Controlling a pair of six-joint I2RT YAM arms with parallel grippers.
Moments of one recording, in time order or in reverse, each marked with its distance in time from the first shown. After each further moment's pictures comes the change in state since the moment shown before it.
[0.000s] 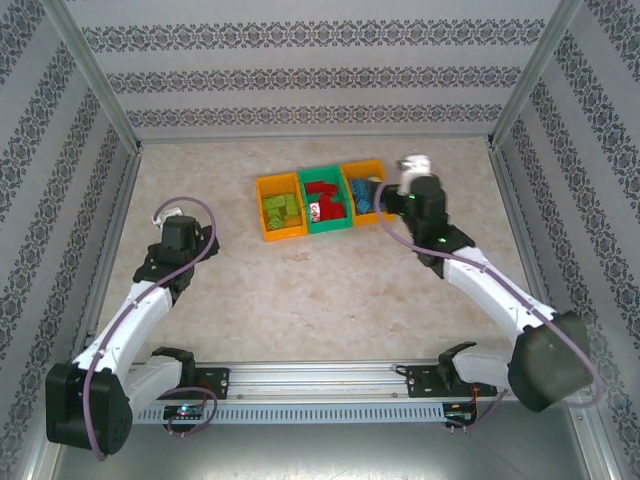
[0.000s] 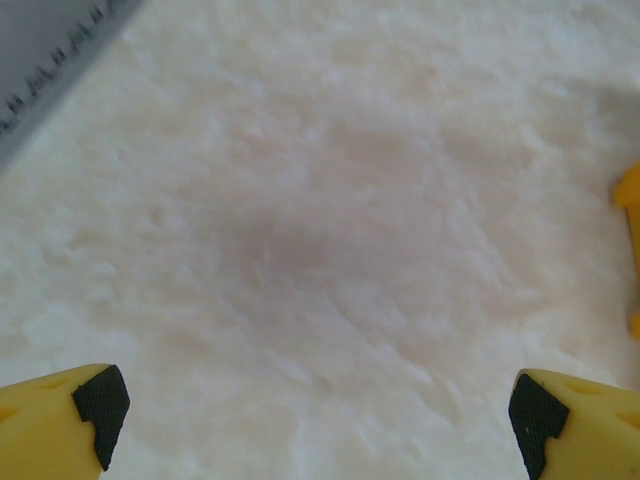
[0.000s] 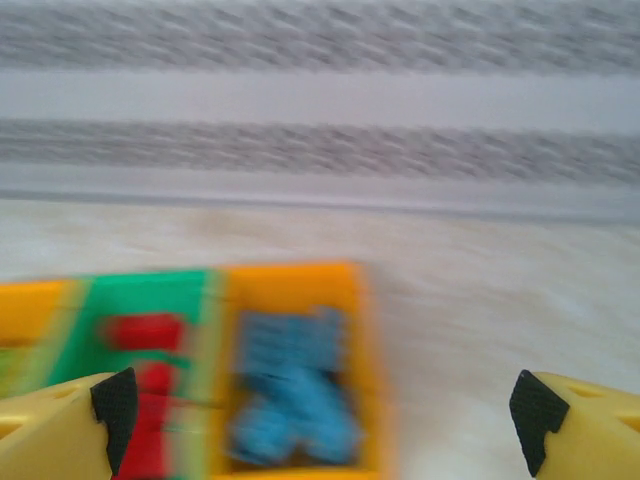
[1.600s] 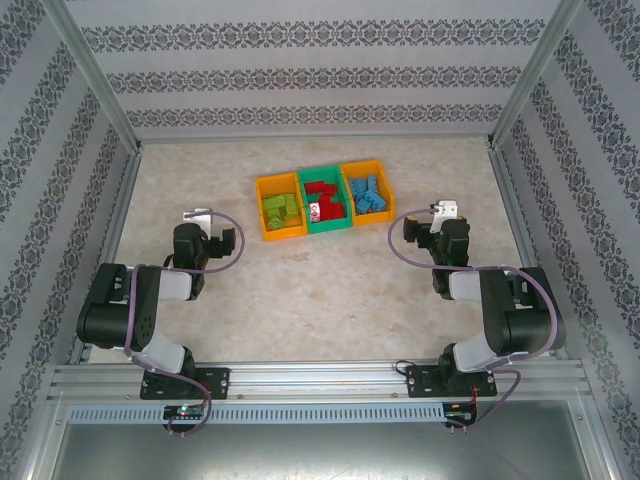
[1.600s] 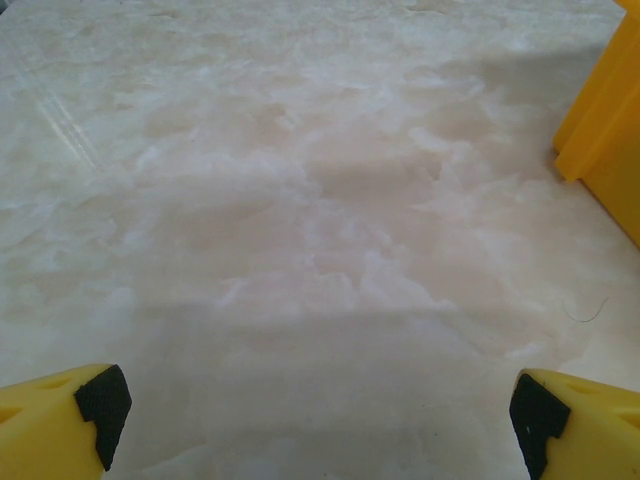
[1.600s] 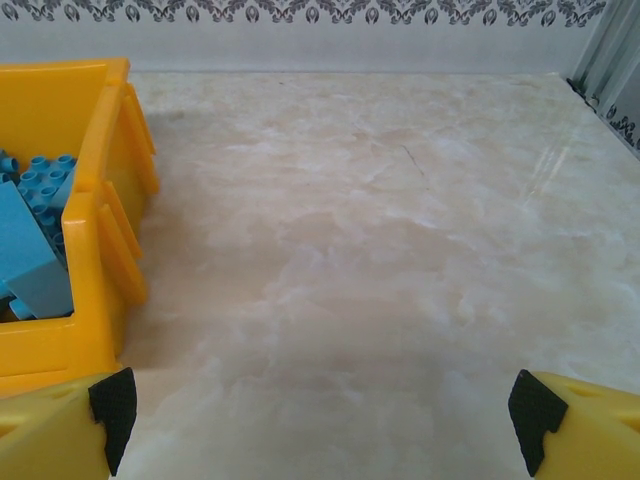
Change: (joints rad) left arm 0.089 0.562 -0.183 0.982 0.304 0.368; right arm -0.294 0.291 -0.395 0.653 -0.209 -0.098
